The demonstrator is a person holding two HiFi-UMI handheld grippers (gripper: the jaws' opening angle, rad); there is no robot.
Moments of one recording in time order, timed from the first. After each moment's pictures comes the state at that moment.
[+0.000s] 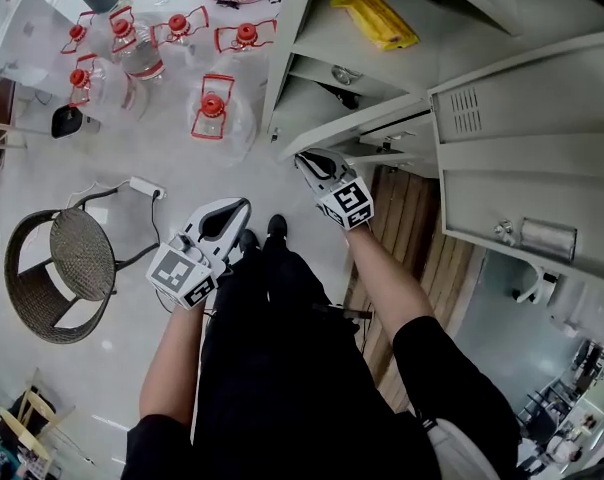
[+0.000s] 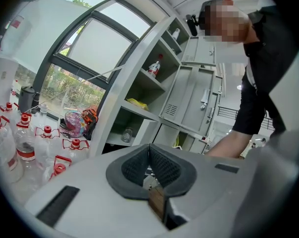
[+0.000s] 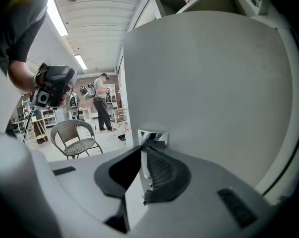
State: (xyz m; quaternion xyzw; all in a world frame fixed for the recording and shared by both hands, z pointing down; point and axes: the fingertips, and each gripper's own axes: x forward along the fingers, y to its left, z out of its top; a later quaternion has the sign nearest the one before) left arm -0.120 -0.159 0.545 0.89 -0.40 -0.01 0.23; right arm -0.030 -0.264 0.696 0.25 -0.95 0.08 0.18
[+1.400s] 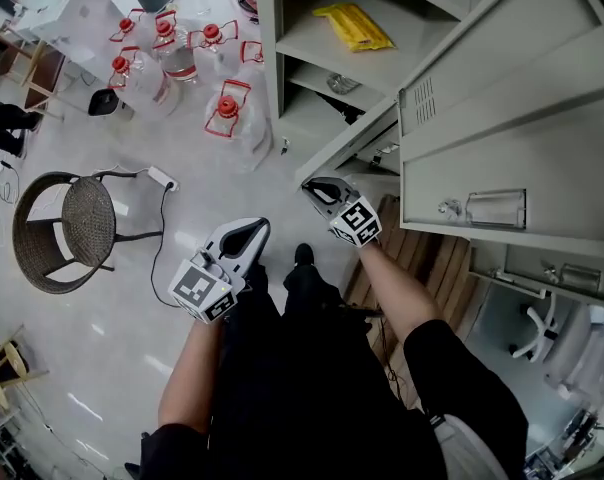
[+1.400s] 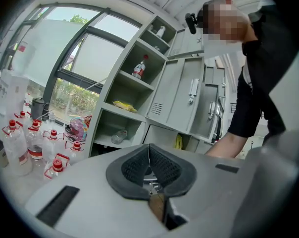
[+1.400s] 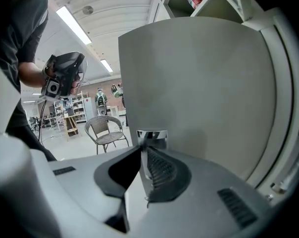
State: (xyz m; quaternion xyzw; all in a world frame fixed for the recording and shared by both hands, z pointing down) left arm 0.006 -0.096 0.512 0.85 -0.48 -0.01 0.20; right arm 0.053 -0.195 0.698 0.09 -0.98 0.07 0.18
